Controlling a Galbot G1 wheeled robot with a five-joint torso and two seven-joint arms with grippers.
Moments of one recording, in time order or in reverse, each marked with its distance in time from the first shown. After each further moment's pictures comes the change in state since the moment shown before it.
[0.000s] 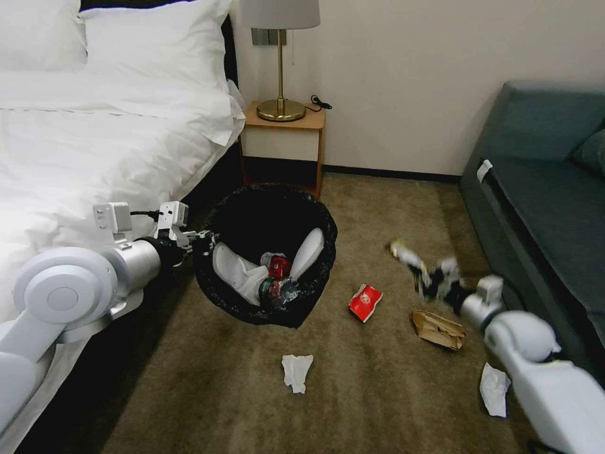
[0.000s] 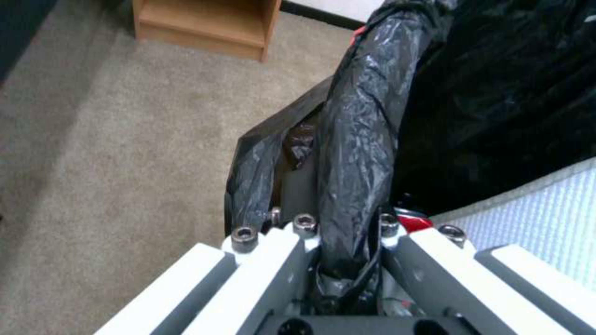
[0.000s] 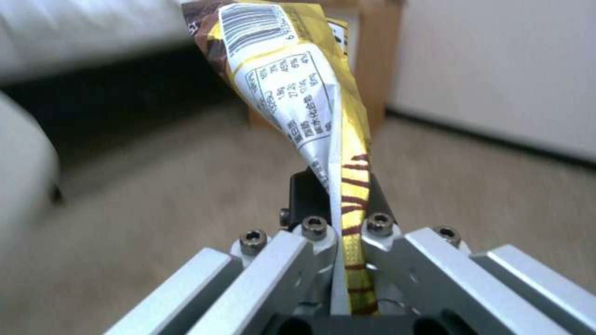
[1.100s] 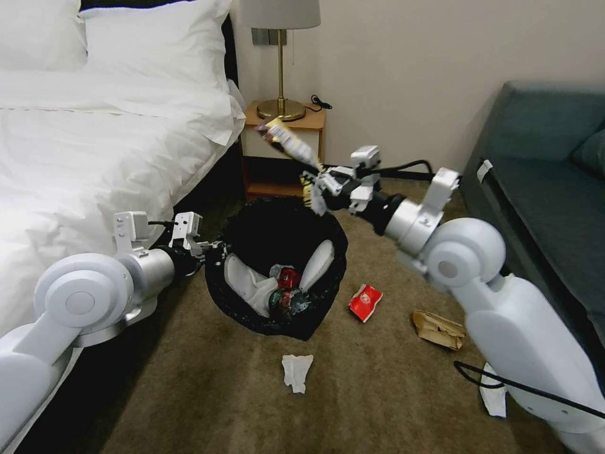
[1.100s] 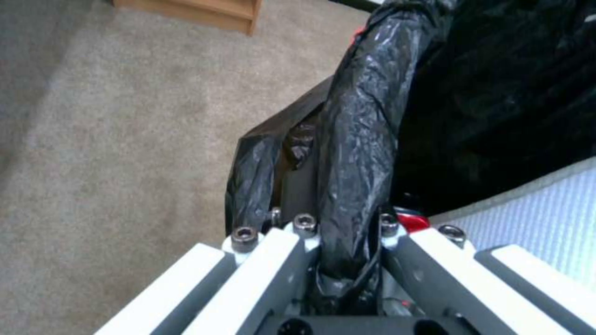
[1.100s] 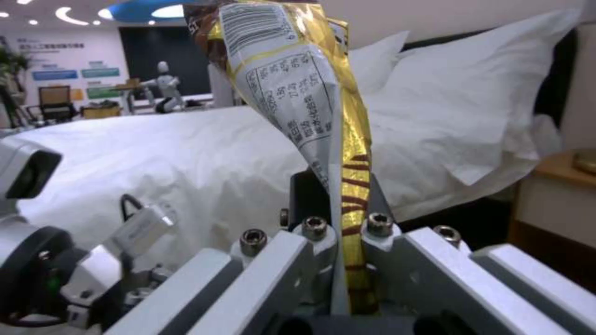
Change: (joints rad) left arm -0.025 -0.019 0.075 0.005 -0.030 0.000 -0.039; right arm 0.437 0.087 -0.450 0.288 0.345 -0.125 0.146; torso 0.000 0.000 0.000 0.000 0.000
